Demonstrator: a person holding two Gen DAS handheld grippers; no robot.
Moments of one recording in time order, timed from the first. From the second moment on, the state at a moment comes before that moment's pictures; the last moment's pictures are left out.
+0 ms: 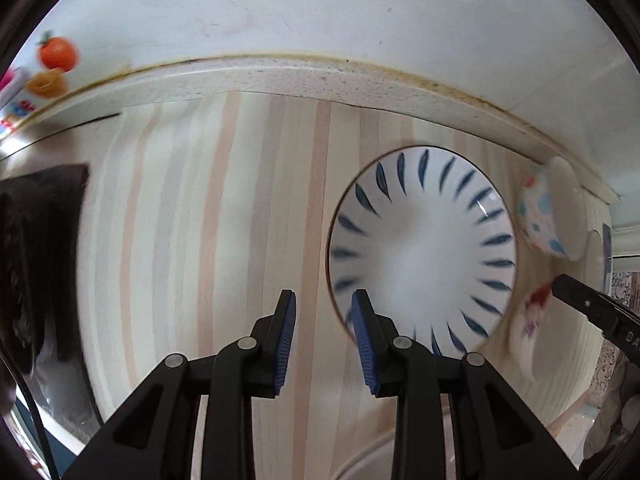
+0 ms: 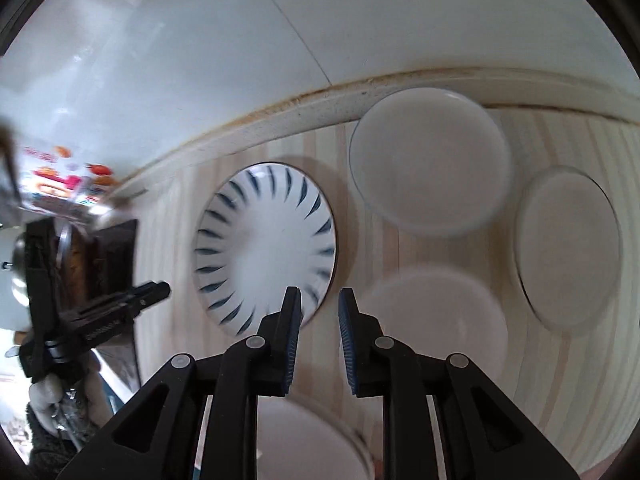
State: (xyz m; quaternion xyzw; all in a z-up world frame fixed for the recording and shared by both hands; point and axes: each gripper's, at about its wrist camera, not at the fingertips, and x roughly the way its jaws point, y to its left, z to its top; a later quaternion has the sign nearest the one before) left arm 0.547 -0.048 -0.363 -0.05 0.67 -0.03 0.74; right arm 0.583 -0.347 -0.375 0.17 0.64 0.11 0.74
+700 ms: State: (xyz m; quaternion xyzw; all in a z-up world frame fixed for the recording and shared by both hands) left arm 0.556 -0.046 -0.401 -0.07 0.67 -0.07 0.73; right arm 0.633 -0.313 -0.448 0.11 0.68 0.10 0.72
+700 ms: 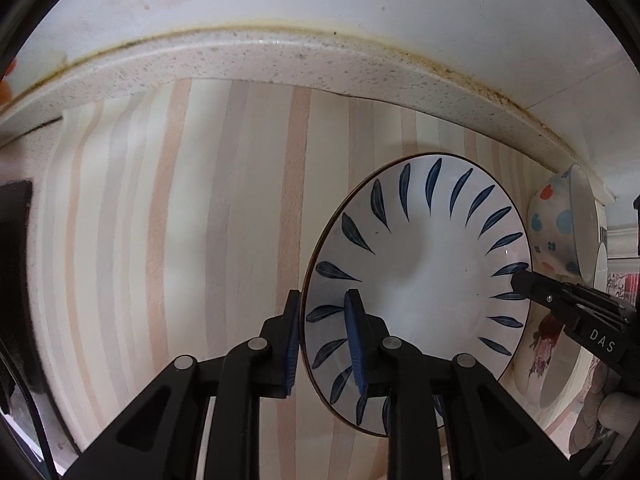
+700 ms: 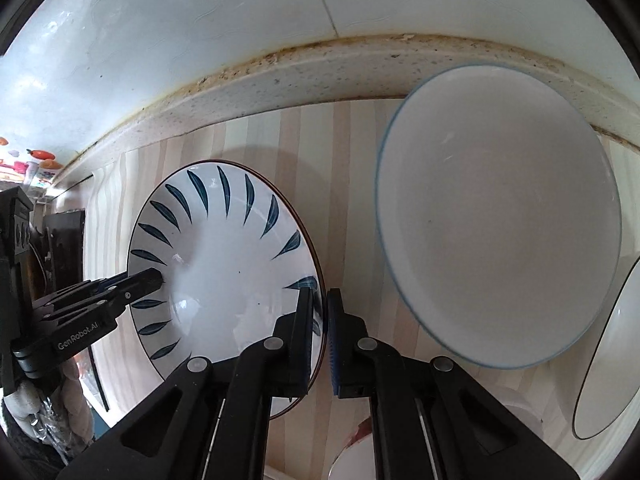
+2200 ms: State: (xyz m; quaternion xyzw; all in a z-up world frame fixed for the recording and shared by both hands) left arm 0.358 -0.093 -0.359 -0.04 0.69 -0.08 0.72; right arm 0.395 -0.333 -0.416 0.13 0.71 0.17 0.67
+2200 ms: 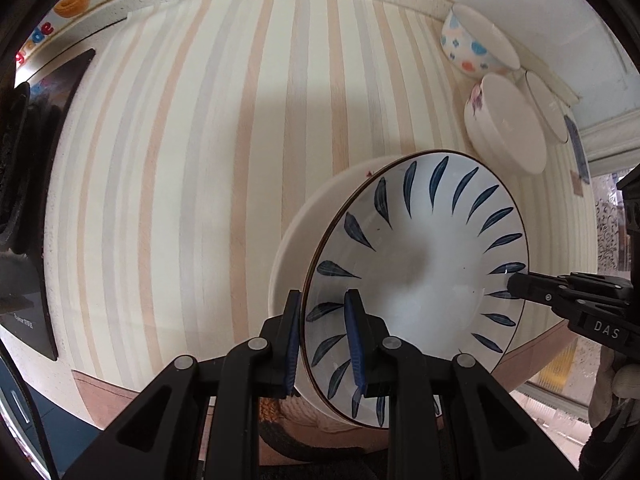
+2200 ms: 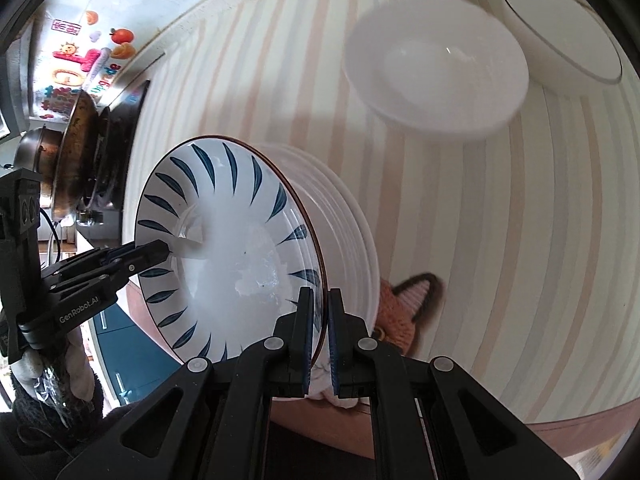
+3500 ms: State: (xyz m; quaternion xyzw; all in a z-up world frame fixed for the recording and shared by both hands) left arm 0.346 -0.090 -0.377 -0.08 0.69 -0.03 0.72; right arm 0.396 -0.345 -0.430 0.16 0.70 0.17 0.67
